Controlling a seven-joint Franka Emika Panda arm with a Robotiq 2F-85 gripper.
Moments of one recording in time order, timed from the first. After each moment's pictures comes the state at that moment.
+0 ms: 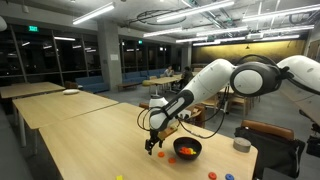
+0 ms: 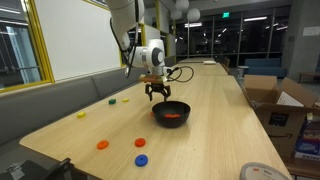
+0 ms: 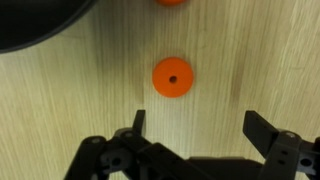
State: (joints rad) arm 0.10 0.84 0.03 -1.52 -0.01 2.42 0.07
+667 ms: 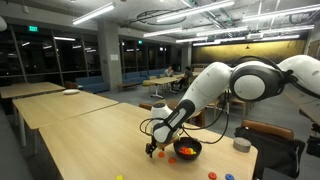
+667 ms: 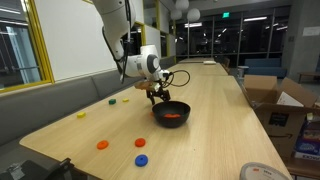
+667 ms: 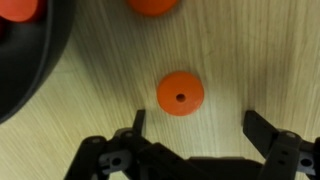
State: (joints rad) arm 0.24 0.83 -0.12 -1.64 -0.04 2.62 0.35
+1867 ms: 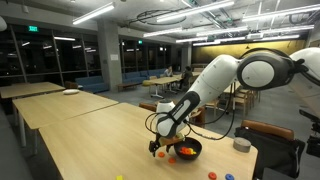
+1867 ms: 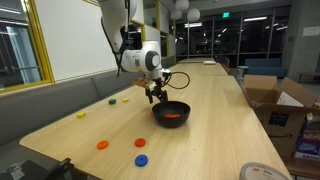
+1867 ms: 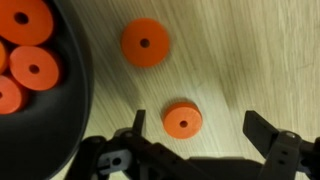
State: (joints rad) arm 0.17 0.73 -0.05 -1.77 0.05 2.62 0.40
